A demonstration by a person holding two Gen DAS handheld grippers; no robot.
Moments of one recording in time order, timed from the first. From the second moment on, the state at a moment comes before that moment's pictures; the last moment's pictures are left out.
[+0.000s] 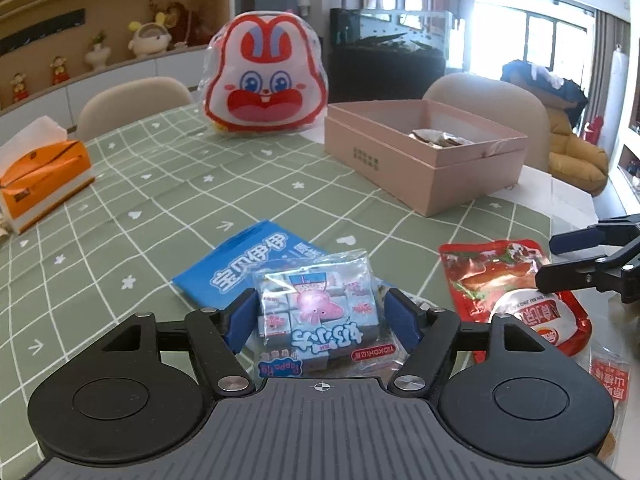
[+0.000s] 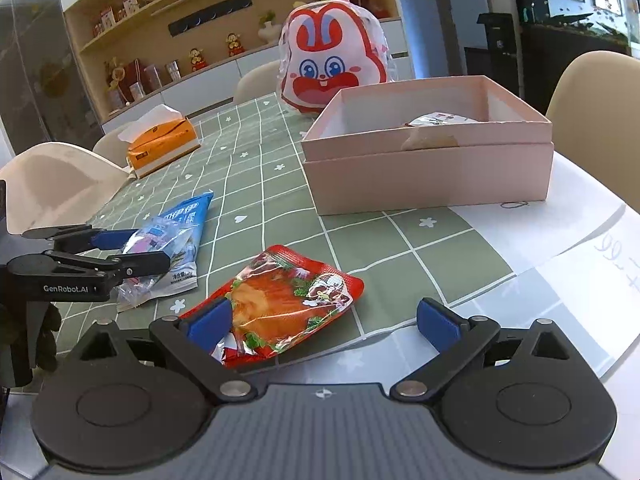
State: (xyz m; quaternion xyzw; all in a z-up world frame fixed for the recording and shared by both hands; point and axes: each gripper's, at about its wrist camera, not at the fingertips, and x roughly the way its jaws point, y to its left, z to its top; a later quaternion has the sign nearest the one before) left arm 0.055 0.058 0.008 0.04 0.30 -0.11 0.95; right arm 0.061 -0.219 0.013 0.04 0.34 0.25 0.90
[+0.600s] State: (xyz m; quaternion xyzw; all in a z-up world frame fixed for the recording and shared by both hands) left arm 0.030 0.043 0.003 0.03 0.29 -0.12 0.95; right arm 0.007 -0.149 0.025 -0.20 0.32 0.23 0.90
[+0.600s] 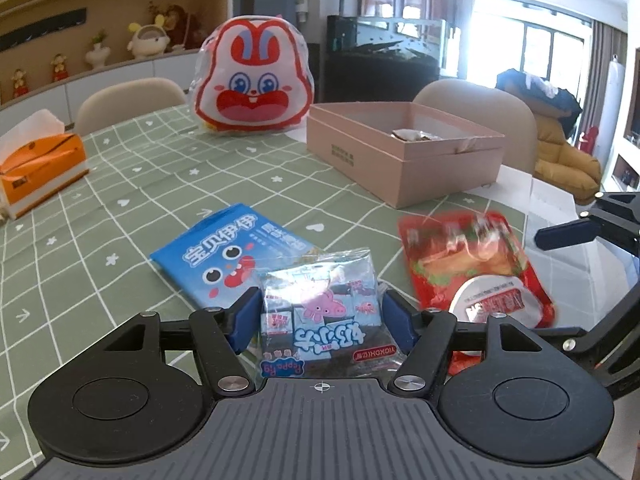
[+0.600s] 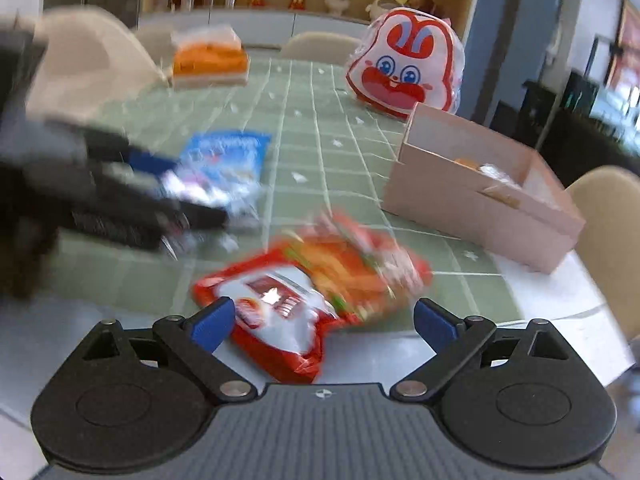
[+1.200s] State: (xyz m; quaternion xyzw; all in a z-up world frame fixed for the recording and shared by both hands) left arm 0.028 0.045 0.002 0.02 0.29 -0.12 0.95; right arm 0.050 -0.120 0.020 -0.19 0.32 0.22 0.90
